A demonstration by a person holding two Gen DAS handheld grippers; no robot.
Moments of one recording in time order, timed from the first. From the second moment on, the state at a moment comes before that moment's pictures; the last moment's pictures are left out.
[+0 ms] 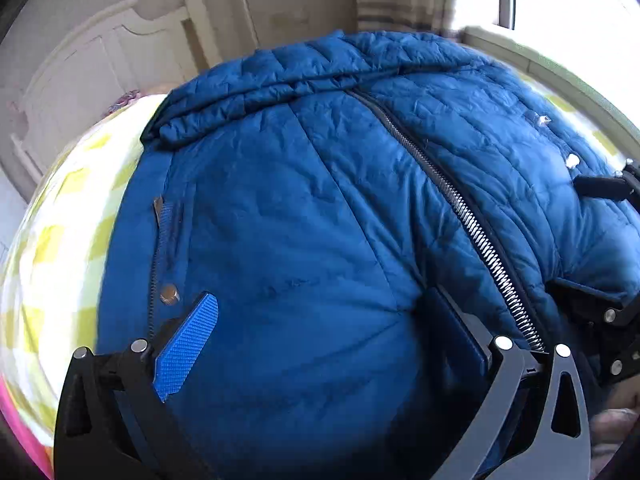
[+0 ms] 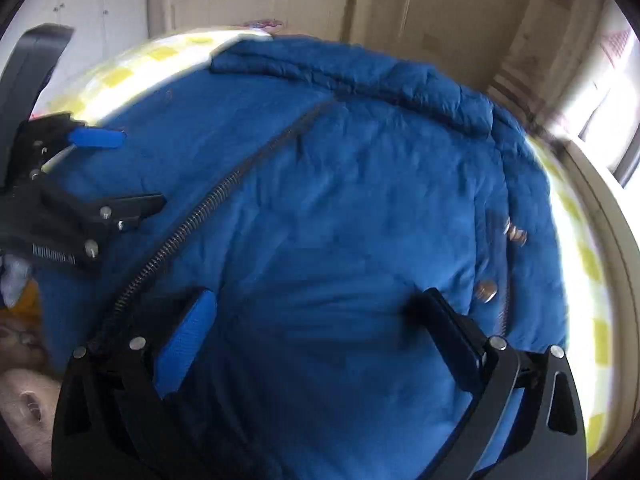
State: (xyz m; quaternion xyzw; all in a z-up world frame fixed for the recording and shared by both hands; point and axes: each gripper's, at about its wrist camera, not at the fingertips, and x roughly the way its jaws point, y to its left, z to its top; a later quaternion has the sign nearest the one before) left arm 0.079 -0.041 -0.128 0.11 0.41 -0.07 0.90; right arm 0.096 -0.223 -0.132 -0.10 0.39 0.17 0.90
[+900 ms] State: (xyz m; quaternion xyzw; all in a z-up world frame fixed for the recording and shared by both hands) left arm 0.011 0.021 -0.130 0.09 0.39 -0.04 0.92; right arm 0.035 -0.241 -0.143 -0.08 0.35 0.19 0.91
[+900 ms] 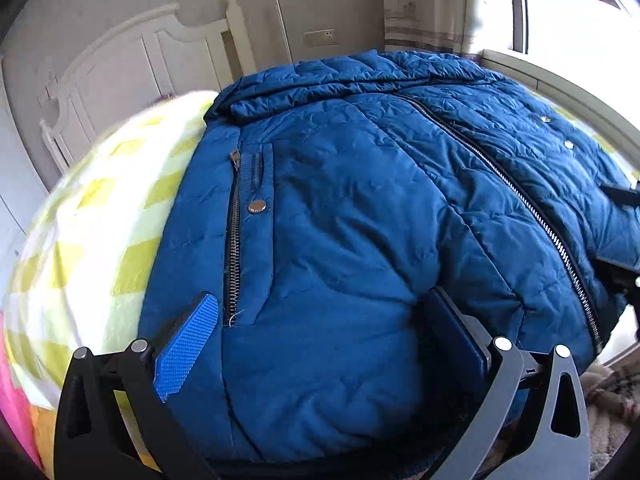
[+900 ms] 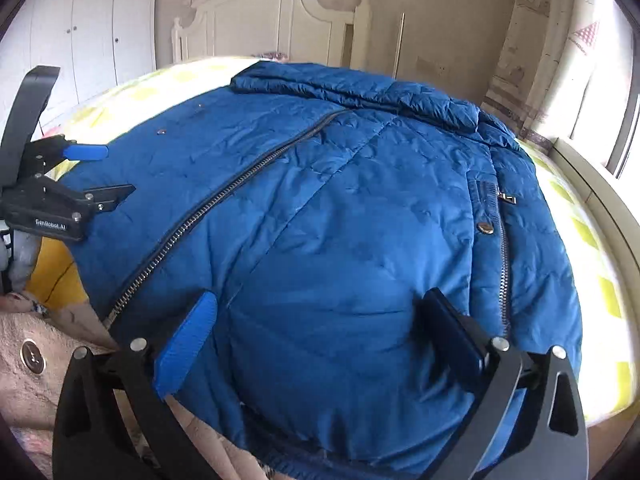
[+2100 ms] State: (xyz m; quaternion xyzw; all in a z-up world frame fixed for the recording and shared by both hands) left arm -0.035 0.095 -0.126 0.00 0.37 -0.04 0.93; right arm -0.037 -0.380 -0.151 0.10 0.34 0.12 0.92
